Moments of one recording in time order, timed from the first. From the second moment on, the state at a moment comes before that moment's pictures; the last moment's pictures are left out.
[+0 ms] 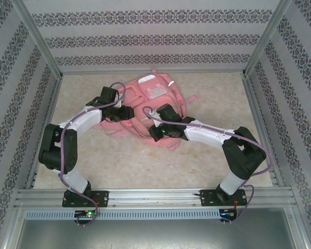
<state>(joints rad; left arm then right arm) -0.23 1.68 1.11 -0.43 0.38 -0.50 0.72 1.67 1.03 -0.25 -0.26 0.16</state>
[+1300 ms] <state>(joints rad) -0.44 1.64 1.01 -0.26 0.18 -1.19 0.77 1.71 1.03 -0.23 -0.29 0.19</state>
